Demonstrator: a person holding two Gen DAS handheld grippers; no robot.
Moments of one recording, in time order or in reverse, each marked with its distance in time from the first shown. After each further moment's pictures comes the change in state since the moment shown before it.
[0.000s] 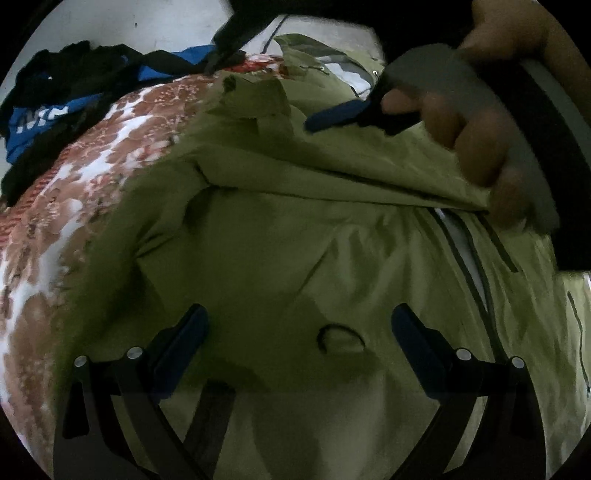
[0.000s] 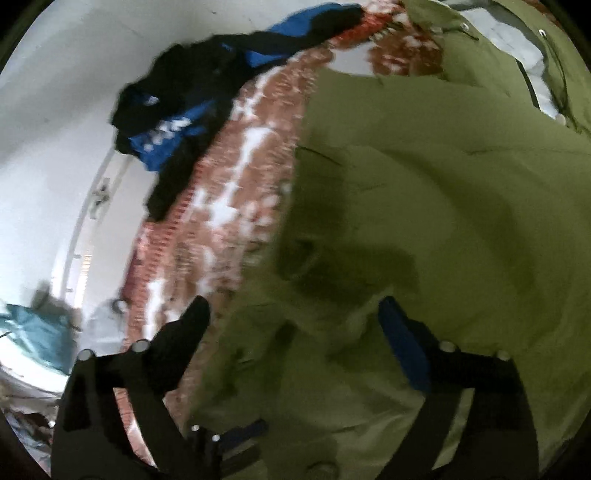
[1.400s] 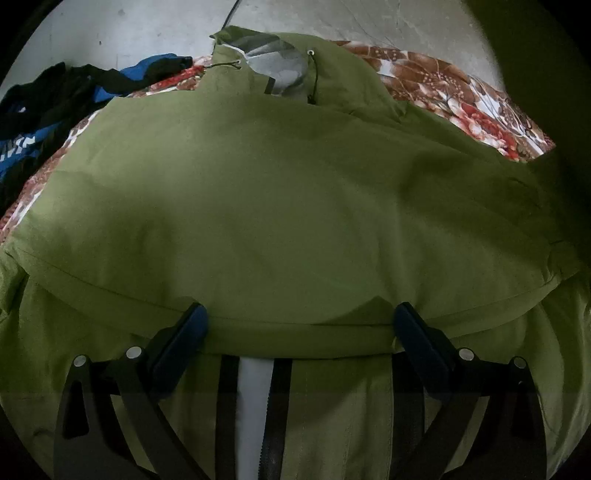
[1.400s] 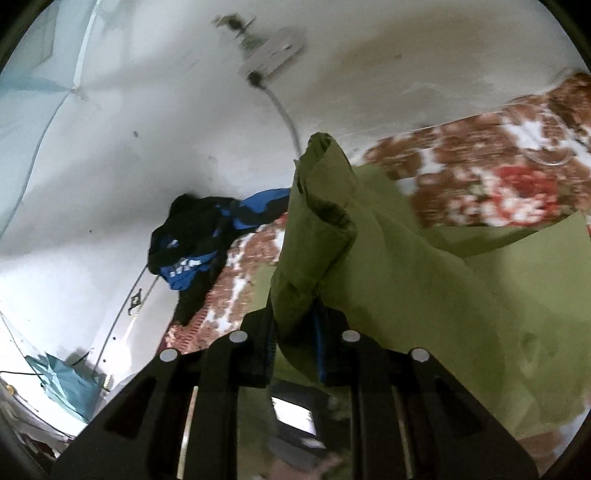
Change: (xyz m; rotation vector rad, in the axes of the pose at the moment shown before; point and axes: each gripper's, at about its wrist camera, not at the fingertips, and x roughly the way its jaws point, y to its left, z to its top) left arm 0.128 -0.187 0.093 -0.055 0.000 0.117; right arm -0.322 -0.115 -0.024 0.061 -0.446 -0.003
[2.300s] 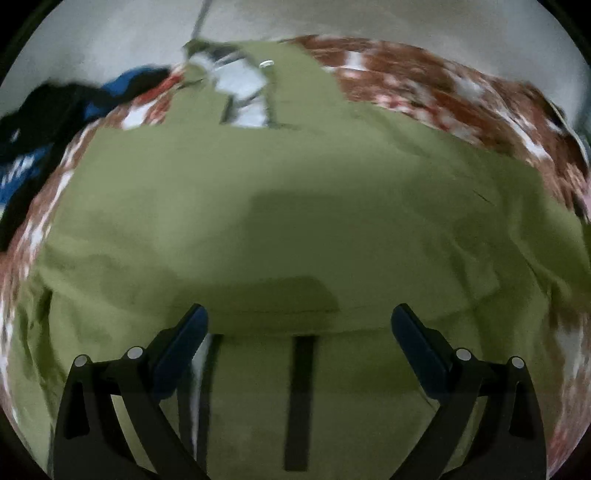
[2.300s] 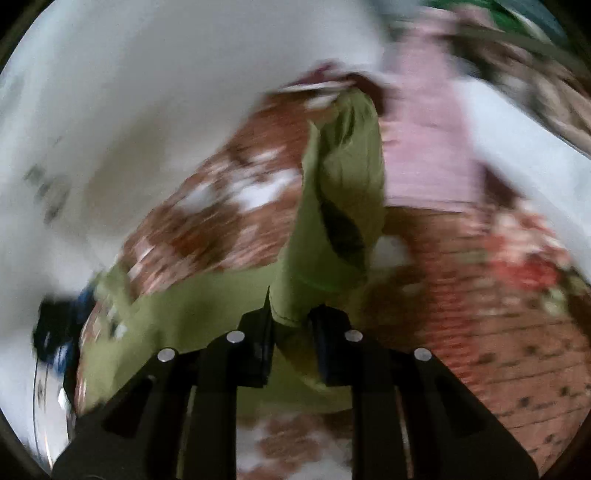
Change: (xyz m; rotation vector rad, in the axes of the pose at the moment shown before) left arm -0.044 -0.045 0.031 0.000 0.096 0.030; right arm -0.327 -0.353 -0.045 0.274 -0.225 -0.518
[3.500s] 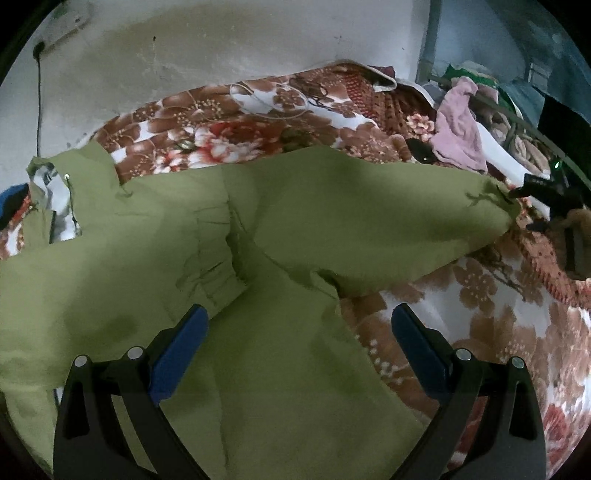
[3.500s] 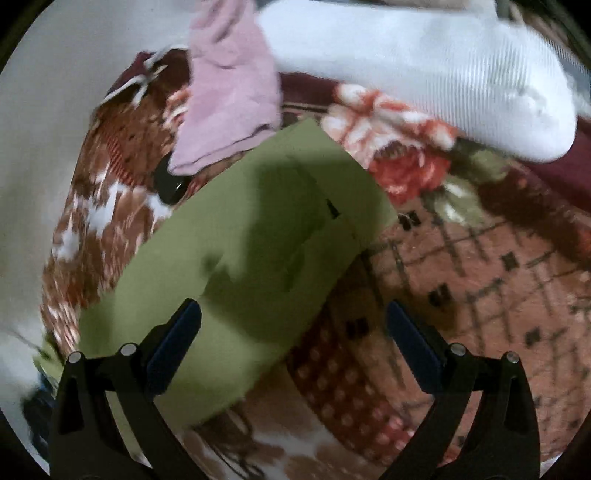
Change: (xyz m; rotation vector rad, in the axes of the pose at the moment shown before) left arm -0.063 -0.184 -0.038 0.420 -0.130 -0.388; right arm 0.020 -0.166 -0.034 0.465 0.068 -0.355
